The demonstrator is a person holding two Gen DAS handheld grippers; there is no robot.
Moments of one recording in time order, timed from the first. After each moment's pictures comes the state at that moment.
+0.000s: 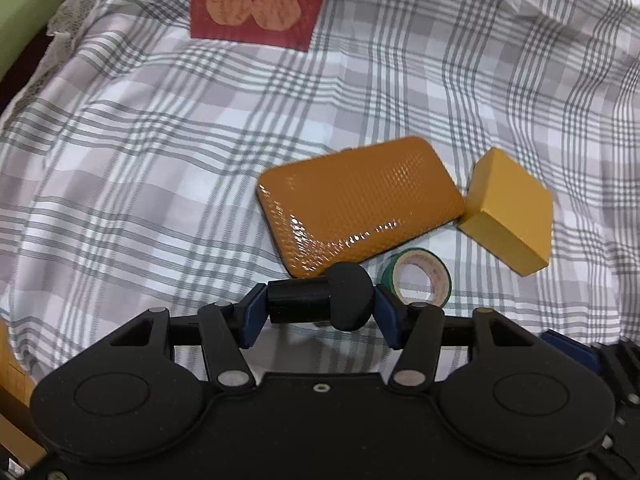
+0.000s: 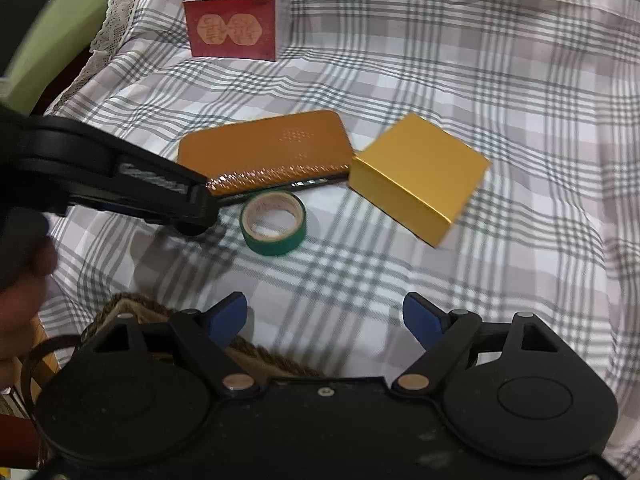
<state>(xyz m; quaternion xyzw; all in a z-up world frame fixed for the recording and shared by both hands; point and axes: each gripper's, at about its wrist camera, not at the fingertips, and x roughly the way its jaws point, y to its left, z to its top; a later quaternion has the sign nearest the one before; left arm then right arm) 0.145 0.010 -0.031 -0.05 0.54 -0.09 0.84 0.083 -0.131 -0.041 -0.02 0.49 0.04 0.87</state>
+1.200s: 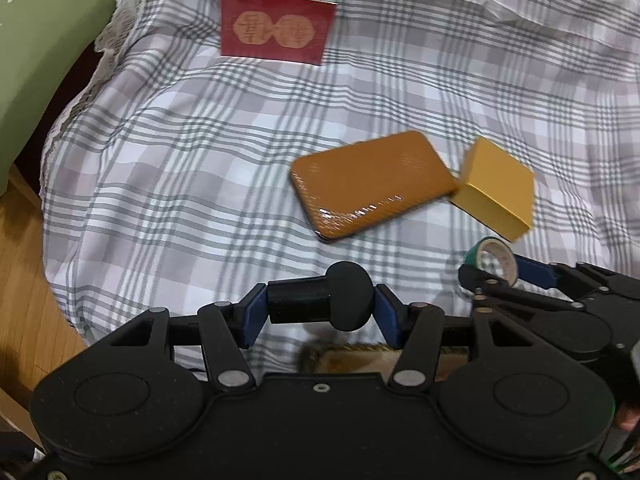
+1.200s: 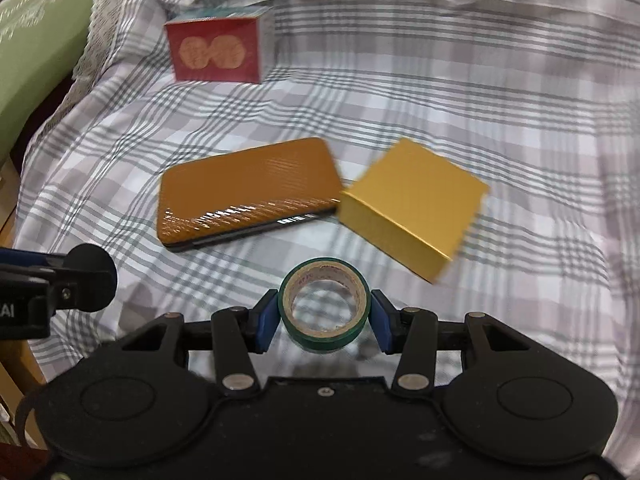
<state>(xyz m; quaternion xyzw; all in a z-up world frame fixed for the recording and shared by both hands) 0.098 0.018 0.004 -0.02 0.53 -0.08 0.85 0.096 -0.140 -0.040 0.00 0.47 0.02 0.88</state>
